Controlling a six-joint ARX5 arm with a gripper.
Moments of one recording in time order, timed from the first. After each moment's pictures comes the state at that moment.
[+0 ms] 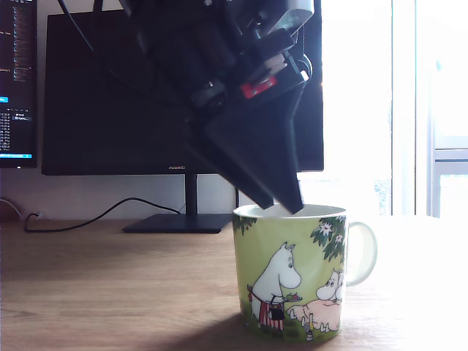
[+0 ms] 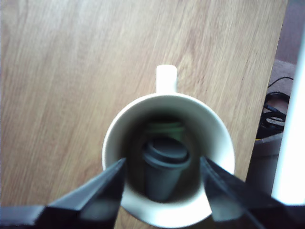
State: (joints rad) arm -0.99 1.61 1.14 -0.57 0.15 0.22
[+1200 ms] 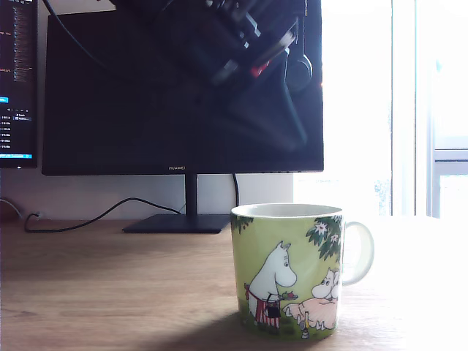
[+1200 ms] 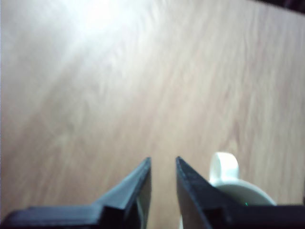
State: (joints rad) arm -0.85 1.57 1.10 -0.18 0.25 0.16
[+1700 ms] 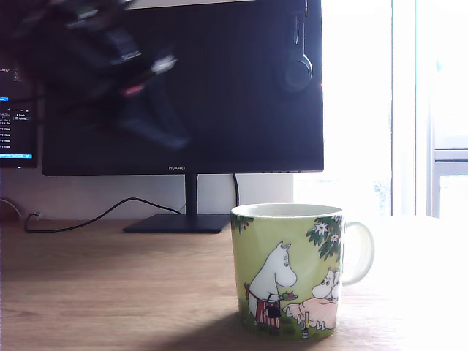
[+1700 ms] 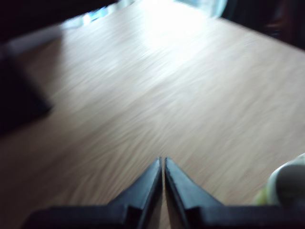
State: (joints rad) arm -0.59 1.20 0.62 0.08 0.17 0.01
